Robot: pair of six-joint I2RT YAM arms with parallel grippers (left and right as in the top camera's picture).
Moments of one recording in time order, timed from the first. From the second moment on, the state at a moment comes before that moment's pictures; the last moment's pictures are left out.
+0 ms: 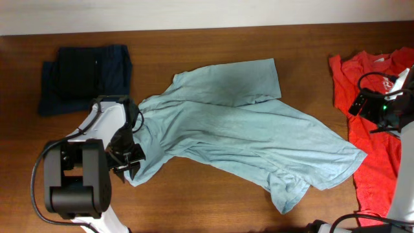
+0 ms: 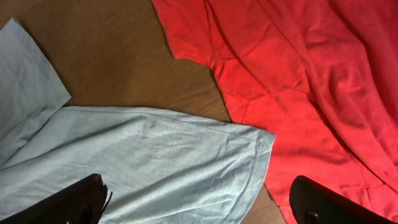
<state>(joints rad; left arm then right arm) -0.04 1.90 1.18 -1.40 -0.09 -0.49 -0.46 1.43 1.43 -1.13 -0.02 0.13</state>
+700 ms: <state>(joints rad) 0.13 1.85 1.21 -1.21 -0.03 -0.42 -0.46 1.43 1.43 -1.13 -0.02 0.13</state>
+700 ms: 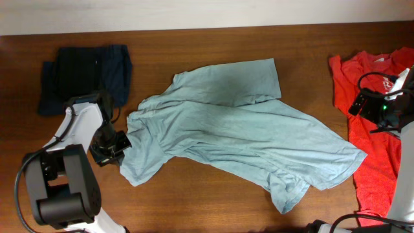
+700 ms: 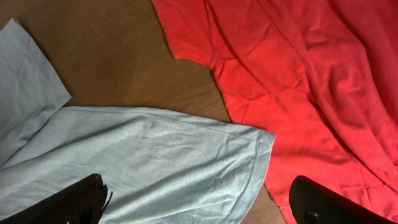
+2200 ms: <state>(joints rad) 0.15 1.80 1.02 -0.89 -0.08 -0.41 -0.46 1.43 1.43 -1.13 -0.02 0.13</state>
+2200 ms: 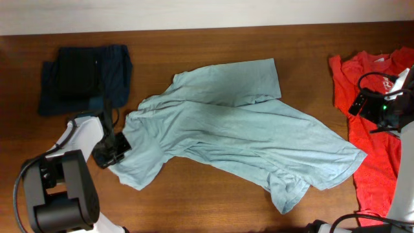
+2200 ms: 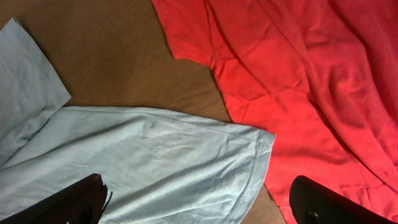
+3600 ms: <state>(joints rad) -0.18 1.68 1.77 -0.77 0.28 -0.12 -0.46 1.43 1.43 -1.13 -0.02 0.13</state>
